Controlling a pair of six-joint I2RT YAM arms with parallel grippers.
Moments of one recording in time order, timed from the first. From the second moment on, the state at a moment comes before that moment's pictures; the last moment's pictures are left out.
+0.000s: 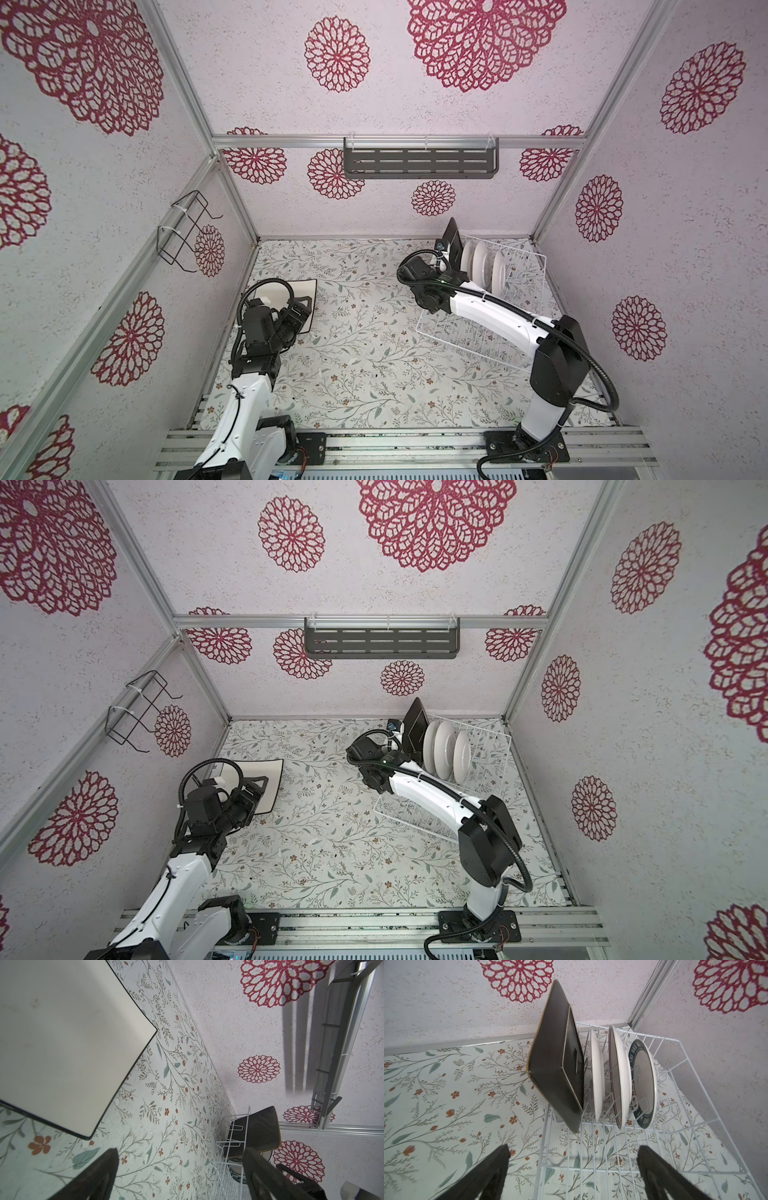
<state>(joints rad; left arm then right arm) 0.12 0.93 0.46 -0.01 0.35 -0.98 0.80 1.80 1.56 -0.76 0.99 0.75</state>
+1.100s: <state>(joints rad) 0.11 1.05 0.46 0.09 0.35 -1.00 0.67 2.11 1.76 -0.65 1.14 0.55</state>
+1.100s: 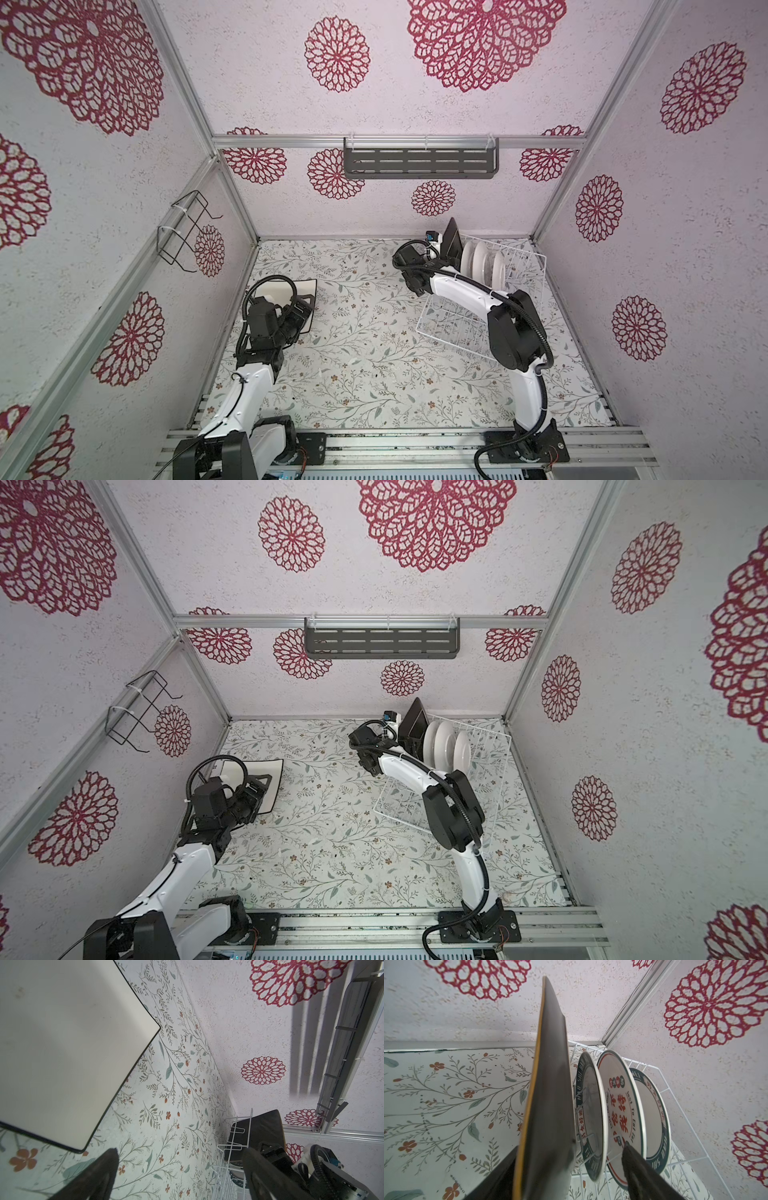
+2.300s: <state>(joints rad) 0.11 1.04 0.46 0.08 0.34 -1.00 0.64 2.17 1.81 -0.58 1.18 0.50</state>
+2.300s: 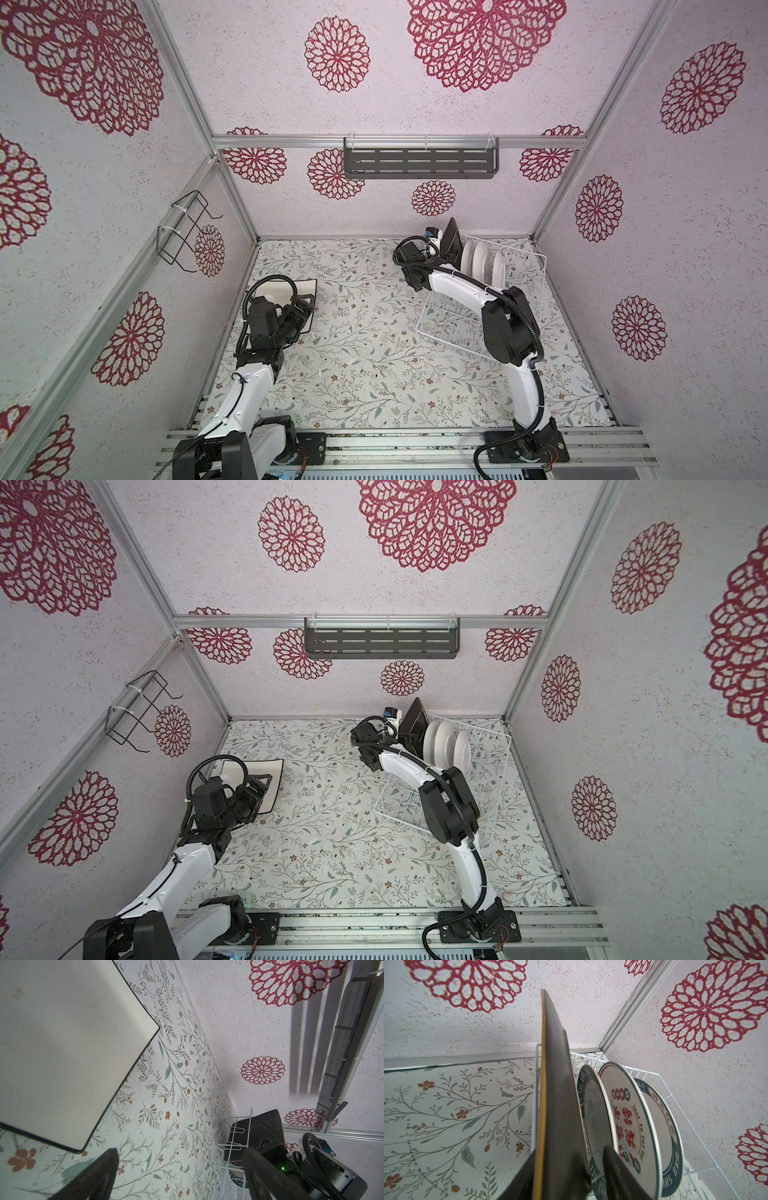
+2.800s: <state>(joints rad) 0.10 1.04 0.46 0.08 0.34 -1.01 0.64 2.19 1.81 -0.57 1.18 0.49</state>
